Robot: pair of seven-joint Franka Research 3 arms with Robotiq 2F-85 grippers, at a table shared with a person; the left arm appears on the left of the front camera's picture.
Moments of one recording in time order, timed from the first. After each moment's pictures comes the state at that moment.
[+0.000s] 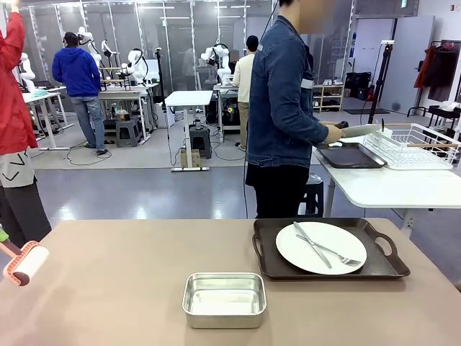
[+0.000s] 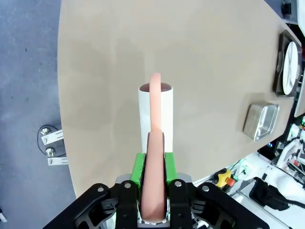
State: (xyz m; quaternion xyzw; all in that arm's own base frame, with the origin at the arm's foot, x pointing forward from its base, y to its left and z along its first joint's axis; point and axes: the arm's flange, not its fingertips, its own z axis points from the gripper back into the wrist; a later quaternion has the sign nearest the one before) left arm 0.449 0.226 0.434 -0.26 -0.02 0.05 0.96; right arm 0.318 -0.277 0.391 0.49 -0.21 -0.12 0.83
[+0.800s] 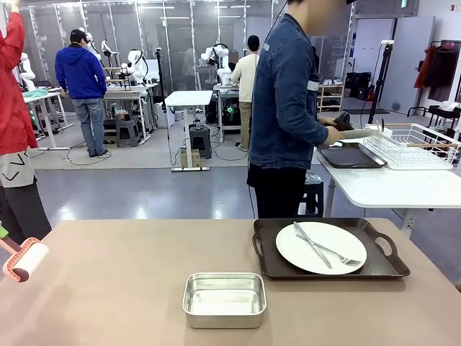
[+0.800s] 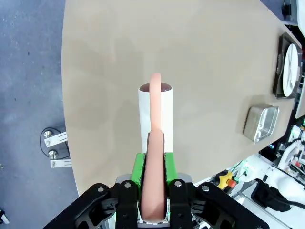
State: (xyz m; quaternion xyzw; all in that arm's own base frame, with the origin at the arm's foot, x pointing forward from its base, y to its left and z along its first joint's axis) left arm 0.453 0.228 0.442 -0.25 -0.02 0.05 0.97; right arm 0.318 -0.277 0.391 0.49 -0.21 -0.12 0.83
